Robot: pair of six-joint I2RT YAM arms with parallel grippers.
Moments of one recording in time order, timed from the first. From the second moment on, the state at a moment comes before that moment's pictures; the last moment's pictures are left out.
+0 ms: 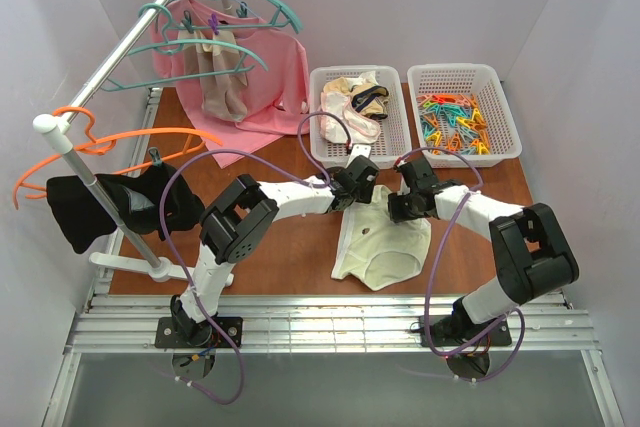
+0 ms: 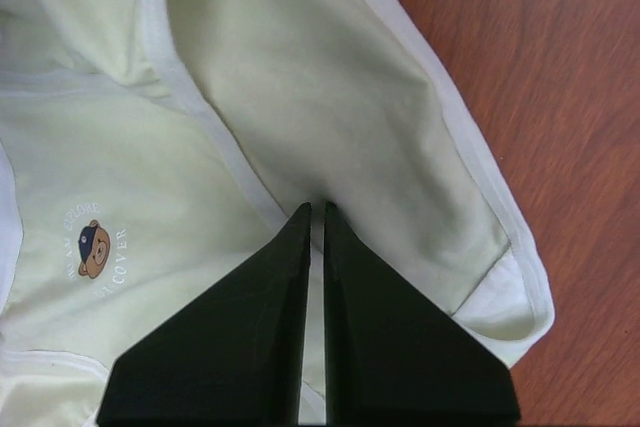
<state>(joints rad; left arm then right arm) -0.90 2.12 1.45 -0.16 -0.32 -0.52 0.41 1.52 0.77 -0.38 -0.06 0.25</state>
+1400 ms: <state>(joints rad) -0.97 1.64 1.04 -0.22 -0.44 -0.48 0.35 1.42 1.41 -0.42 -0.34 0.06</state>
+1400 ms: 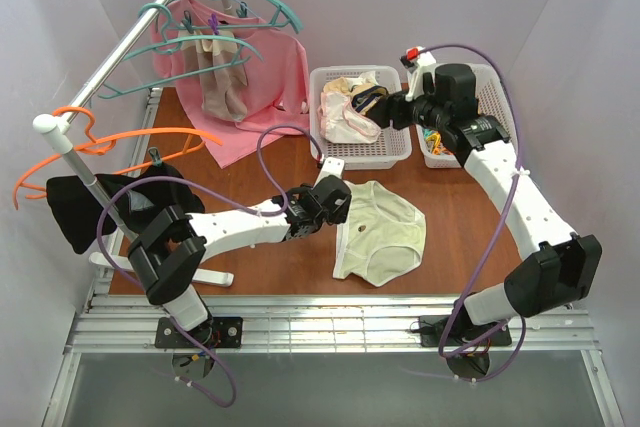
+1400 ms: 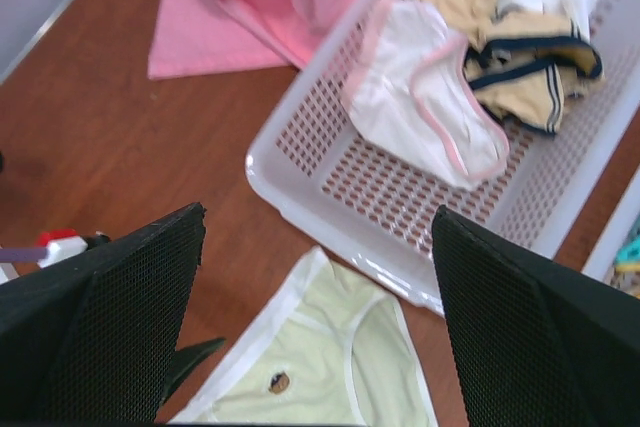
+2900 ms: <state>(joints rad) -0.65 1.80 1.86 0.27 -1.15 0.01 0.31 1.23 1.30 -0.45 -0.43 0.08</state>
